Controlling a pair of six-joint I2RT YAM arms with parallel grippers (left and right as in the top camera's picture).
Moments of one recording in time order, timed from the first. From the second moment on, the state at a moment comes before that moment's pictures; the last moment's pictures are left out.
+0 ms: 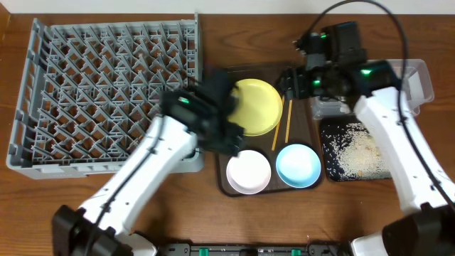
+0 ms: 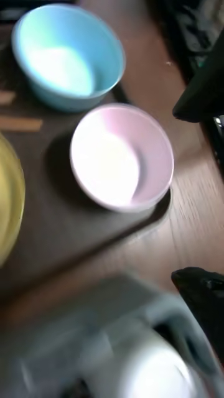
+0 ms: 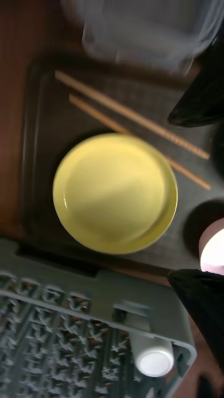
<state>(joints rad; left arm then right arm) -0.58 1.56 1.39 -1.19 0.17 -0.29 0.24 1.63 1.54 -0.90 -0.32 0.14</state>
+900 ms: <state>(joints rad) -0.72 1.95 1.35 -1.17 0.09 -0.06 0.22 1.59 1.55 -0.96 -0.32 0.14</state>
